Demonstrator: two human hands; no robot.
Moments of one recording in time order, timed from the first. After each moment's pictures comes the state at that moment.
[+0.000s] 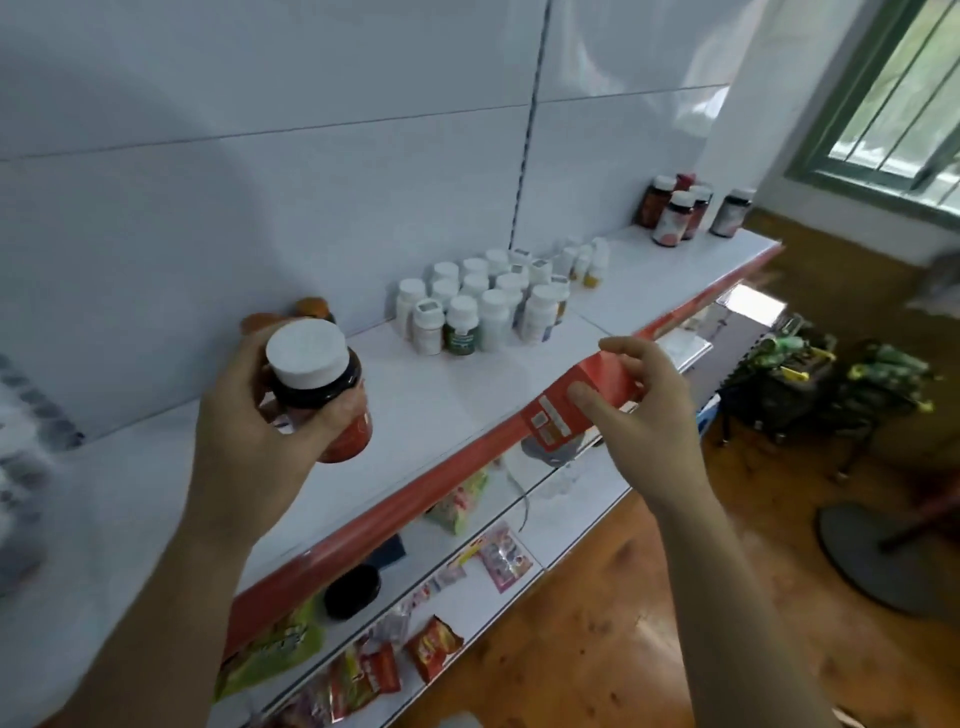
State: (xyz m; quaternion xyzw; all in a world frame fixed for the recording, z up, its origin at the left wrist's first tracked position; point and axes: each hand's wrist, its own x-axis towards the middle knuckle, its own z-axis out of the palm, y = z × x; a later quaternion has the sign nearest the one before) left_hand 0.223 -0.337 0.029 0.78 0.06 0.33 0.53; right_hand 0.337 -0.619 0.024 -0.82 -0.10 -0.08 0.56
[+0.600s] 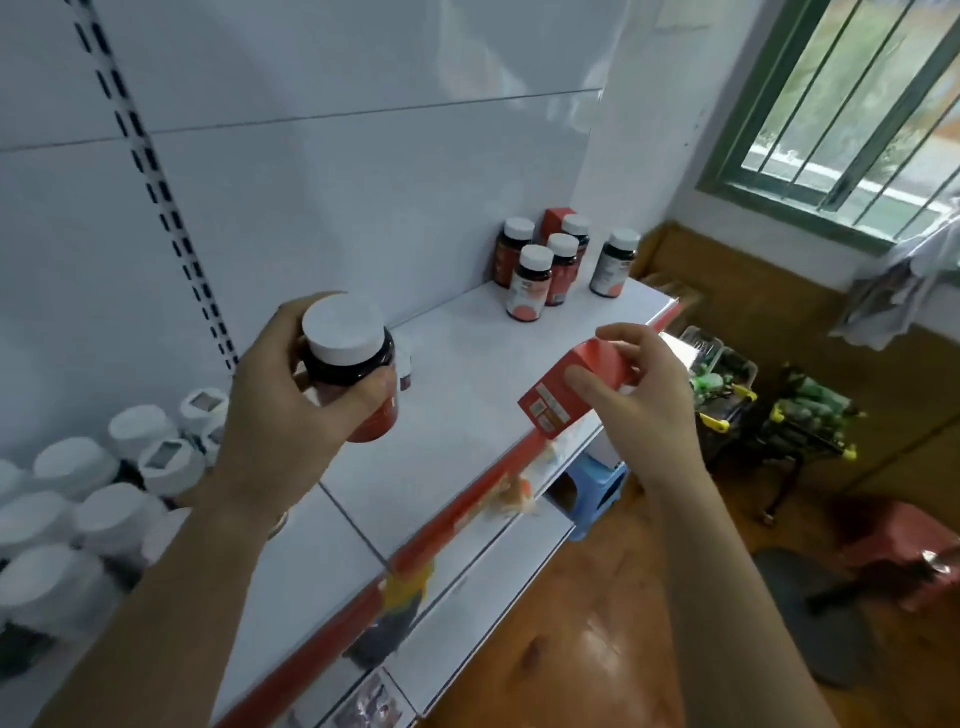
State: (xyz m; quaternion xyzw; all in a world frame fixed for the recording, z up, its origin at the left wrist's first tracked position) left_hand 0.689 -0.563 0.023 0.78 0.00 0.29 0.55; right_hand 0.769 -0.837 0.021 -0.84 -0.03 -0.11 0.53
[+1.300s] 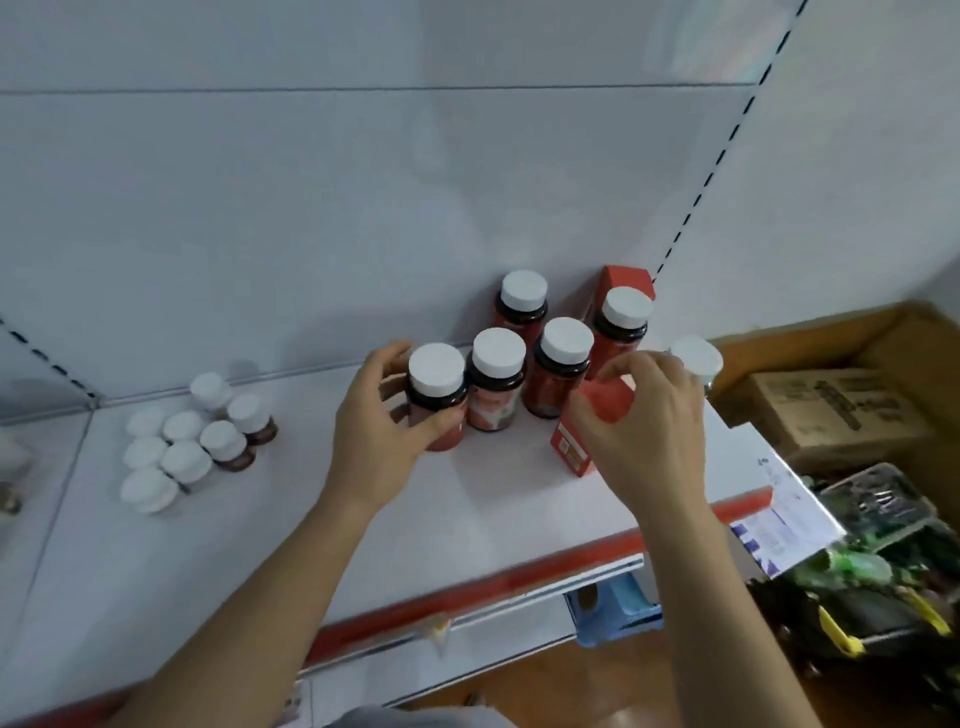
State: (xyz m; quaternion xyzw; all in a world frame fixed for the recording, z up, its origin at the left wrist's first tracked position) left_hand 0.979 -0.722 -0.069 0.73 0.27 0.29 0.55; right_hand 1.113 -0.915 -0.022 -0.91 -0.22 -0.06 0.33
